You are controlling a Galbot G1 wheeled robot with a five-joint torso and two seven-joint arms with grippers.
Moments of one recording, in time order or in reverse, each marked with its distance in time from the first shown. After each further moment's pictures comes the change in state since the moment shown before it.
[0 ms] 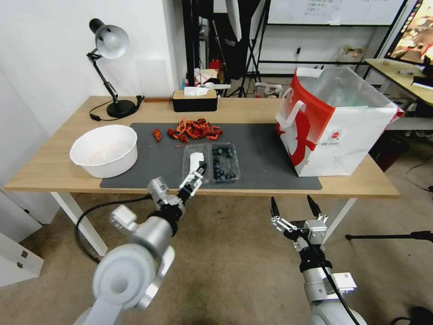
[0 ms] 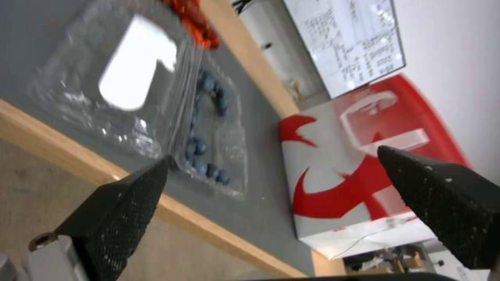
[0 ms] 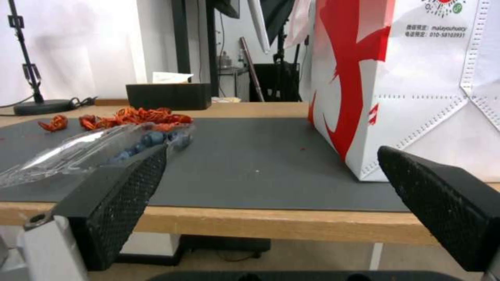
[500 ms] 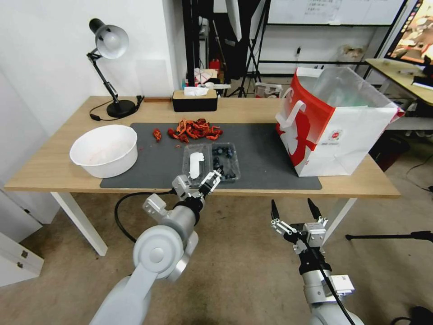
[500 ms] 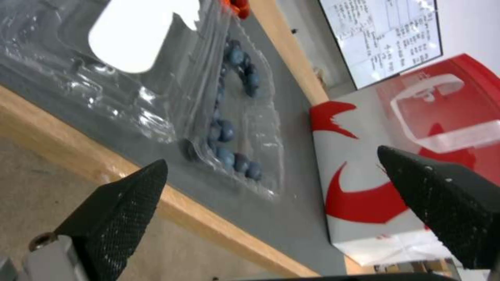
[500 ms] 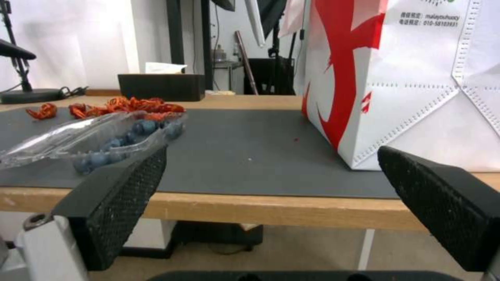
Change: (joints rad) left arm -0.135 -0.032 0.102 0.156 0.007 -0.055 -0.066; right arm -0.007 0.022 0.008 -0.015 -0.030 0.003 0.000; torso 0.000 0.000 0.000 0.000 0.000
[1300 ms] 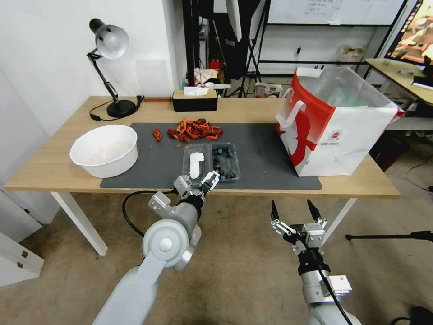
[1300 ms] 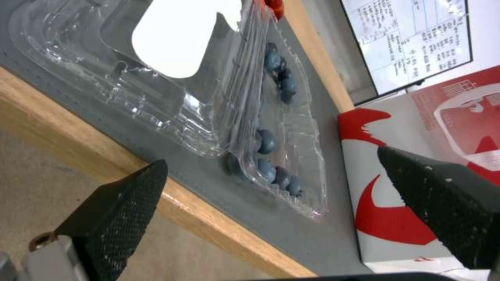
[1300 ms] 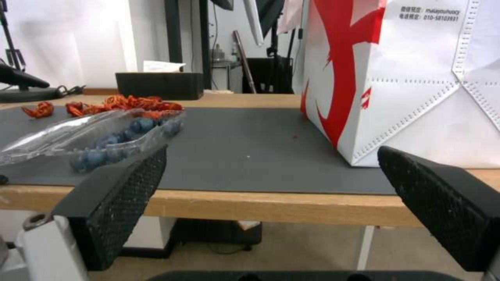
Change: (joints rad) left arm -0.027 -0.015 0.004 0.068 0.004 -0.016 -0.021; right arm 0.009 0.009 -0.001 -0.017 -0.005 0.007 0.000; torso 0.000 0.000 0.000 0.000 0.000
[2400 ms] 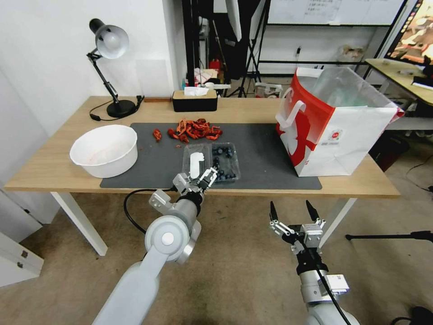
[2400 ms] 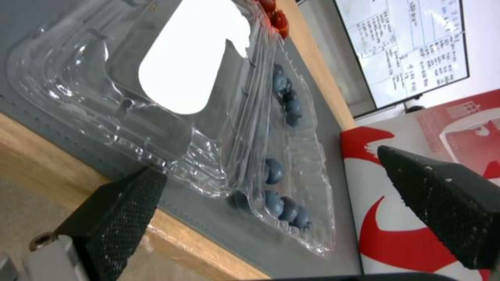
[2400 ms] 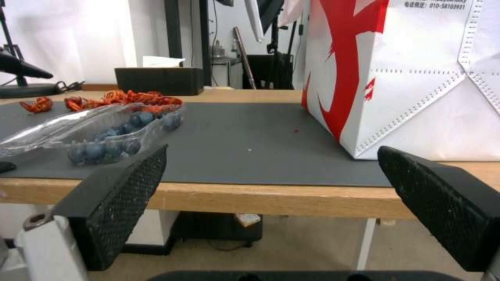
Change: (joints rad) left arm -0.028 -0.008 -0.009 0.050 -0.001 -0.037 0.028; right arm 0.008 0.006 -0.004 -0.017 -0.004 0.000 -0.001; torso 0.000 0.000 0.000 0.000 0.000
